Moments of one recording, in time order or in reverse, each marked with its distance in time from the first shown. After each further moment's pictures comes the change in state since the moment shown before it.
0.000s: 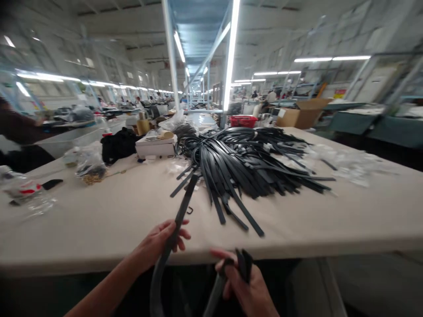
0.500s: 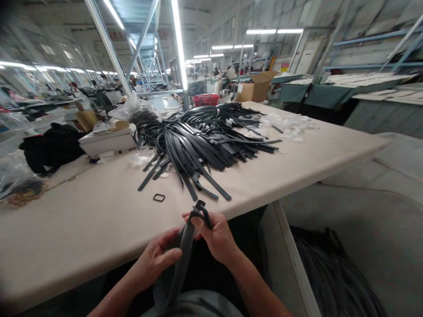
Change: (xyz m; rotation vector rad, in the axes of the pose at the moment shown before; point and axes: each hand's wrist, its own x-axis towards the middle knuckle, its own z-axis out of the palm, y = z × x) left_hand -0.013 -0.024 0.059 0.397 -0.307 0.060; right_hand 0.018 -0.019 0.003 0.199 0.115 -0.188
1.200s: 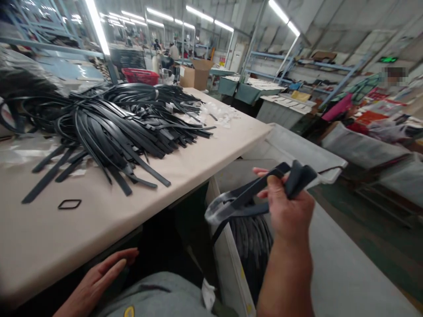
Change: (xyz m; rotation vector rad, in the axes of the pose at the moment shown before) left_hand -0.017 -0.094 0.017 0.070 -0.068 -0.429; right_hand -0.115 -0.111 -0.167 -0.615 1.085 -0.424
